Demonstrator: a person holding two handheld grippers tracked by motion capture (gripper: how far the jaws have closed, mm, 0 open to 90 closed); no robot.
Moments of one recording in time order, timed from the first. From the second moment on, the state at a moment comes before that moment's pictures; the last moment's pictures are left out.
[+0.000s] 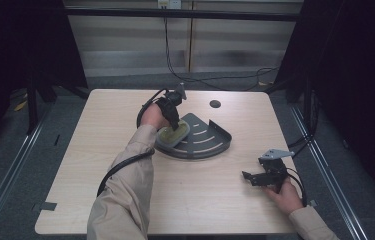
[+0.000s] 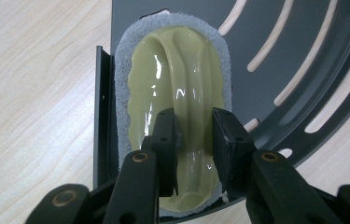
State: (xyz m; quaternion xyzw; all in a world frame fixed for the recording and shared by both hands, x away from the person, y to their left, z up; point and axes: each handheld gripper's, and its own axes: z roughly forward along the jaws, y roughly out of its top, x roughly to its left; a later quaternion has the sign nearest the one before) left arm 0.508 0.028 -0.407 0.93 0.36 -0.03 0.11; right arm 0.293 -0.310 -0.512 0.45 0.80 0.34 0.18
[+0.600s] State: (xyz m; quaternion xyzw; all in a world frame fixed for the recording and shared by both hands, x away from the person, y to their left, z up) left arm 0.508 0.031 -0.416 0.92 0.37 -0.02 0.11; right arm 0.293 -0.310 -0.512 0.45 0.80 0.34 0.18
